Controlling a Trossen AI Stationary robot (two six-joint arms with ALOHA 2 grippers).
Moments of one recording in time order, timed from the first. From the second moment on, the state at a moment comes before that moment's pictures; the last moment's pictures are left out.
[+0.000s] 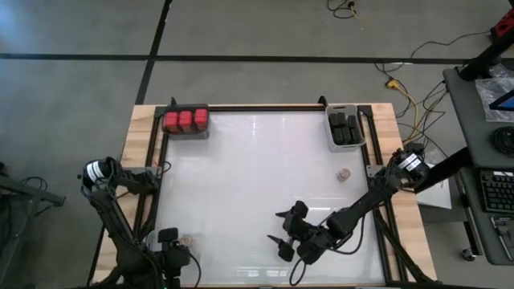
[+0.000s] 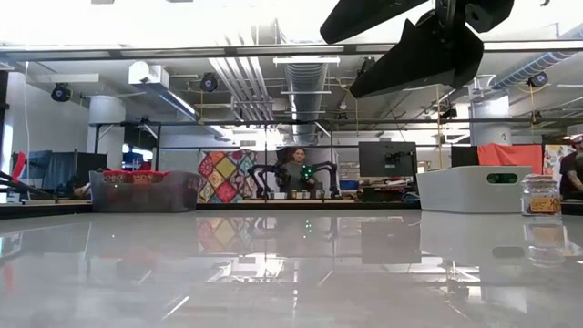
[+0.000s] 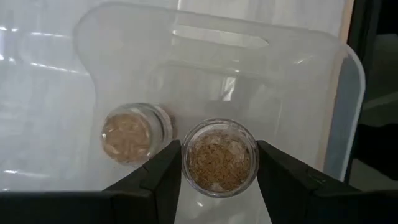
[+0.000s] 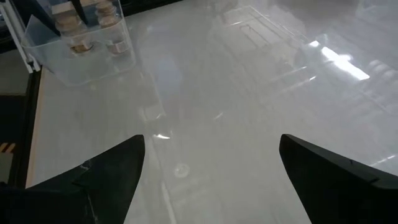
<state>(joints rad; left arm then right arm) -1.13 1.74 1.25 -1.02 -0.30 -1.26 0.64 1.82 1.14 -0.10 0.76 0.76</state>
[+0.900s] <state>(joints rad) -1.13 1.72 1.17 -0.84 -0.30 -1.07 0.64 1.82 1.14 -0.10 0.76 0.77</state>
